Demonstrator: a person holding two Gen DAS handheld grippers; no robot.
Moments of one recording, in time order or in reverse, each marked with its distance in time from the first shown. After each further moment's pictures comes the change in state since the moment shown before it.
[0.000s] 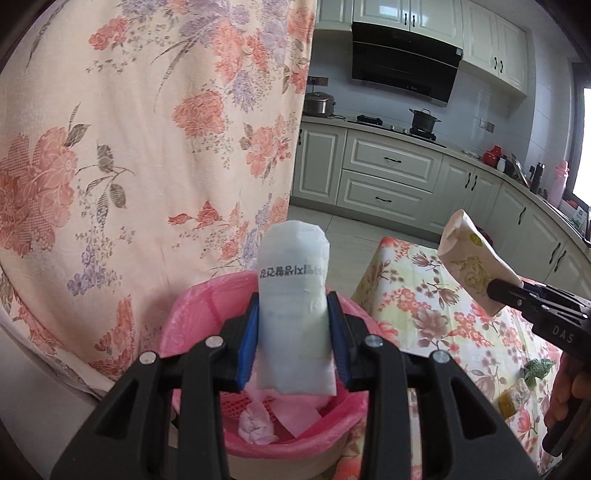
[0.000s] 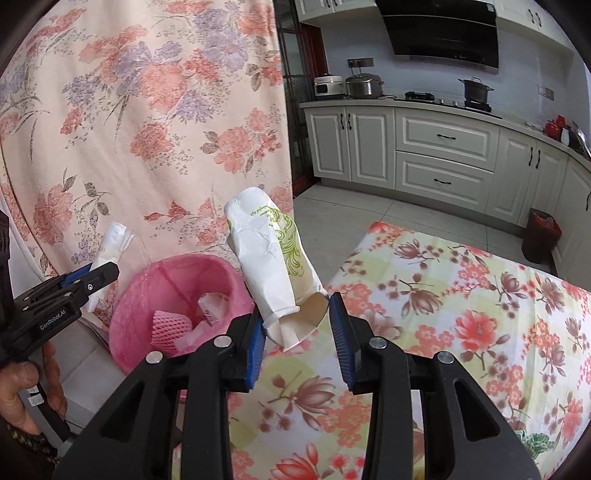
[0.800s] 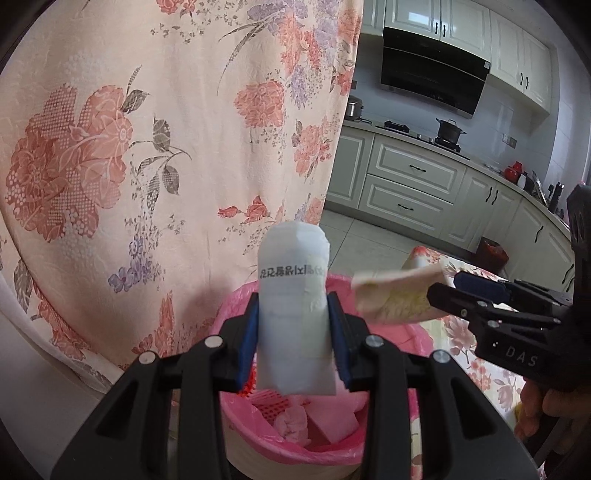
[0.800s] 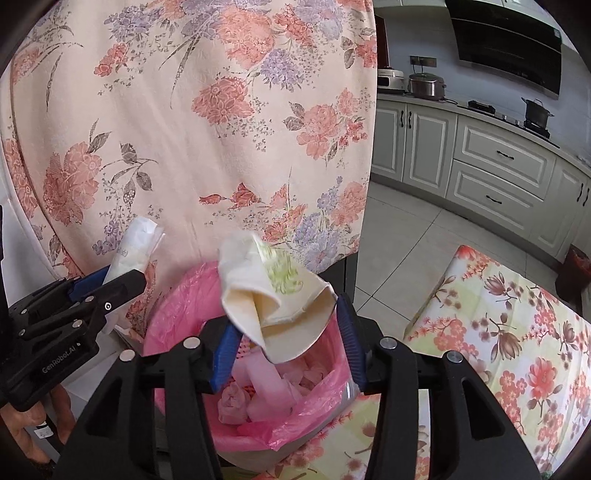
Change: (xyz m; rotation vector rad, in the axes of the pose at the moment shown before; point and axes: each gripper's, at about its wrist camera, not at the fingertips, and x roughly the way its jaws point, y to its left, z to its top) left arm 0.006 0.054 -0.001 -0.073 0.001 0.049; right arm 0.077 0.106 0.030 -0.138 0.061 0.106
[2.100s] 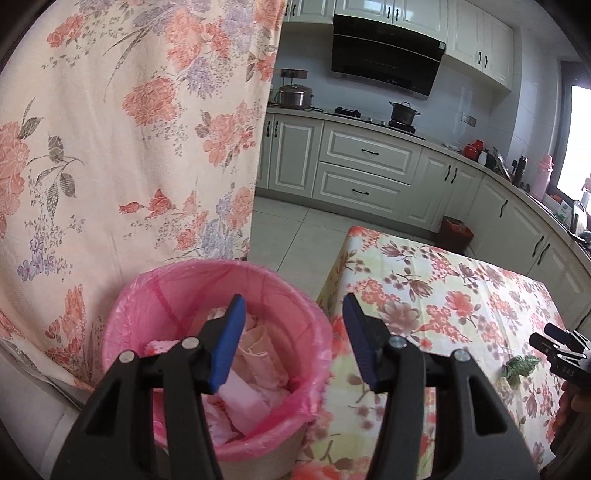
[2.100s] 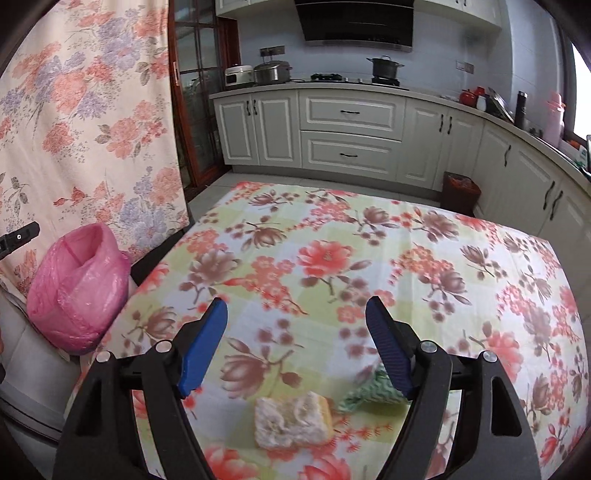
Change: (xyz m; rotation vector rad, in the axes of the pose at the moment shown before) left arm 0.004 -0.107 -0.019 0.094 0.023 -0.143; right arm -0.160 -0.221 -0.172 0.288 -0.005 -0.424
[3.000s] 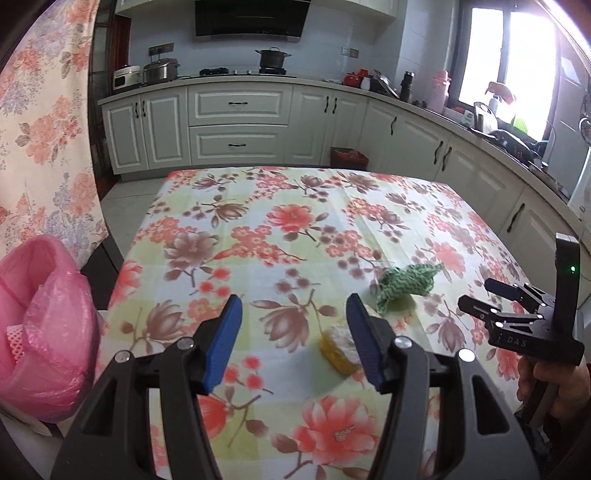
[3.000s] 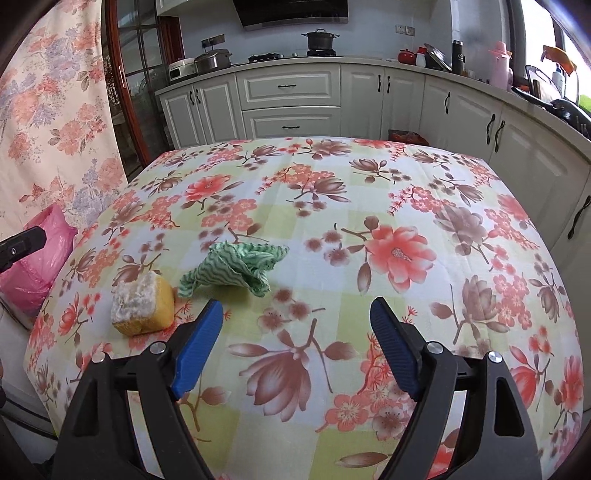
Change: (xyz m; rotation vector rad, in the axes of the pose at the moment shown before) left arm 0.020 -0.235 -0.097 0.279 0.168 -0.342; right arm -0.031 -0.126 -0.105 0.128 0.064 -0.098
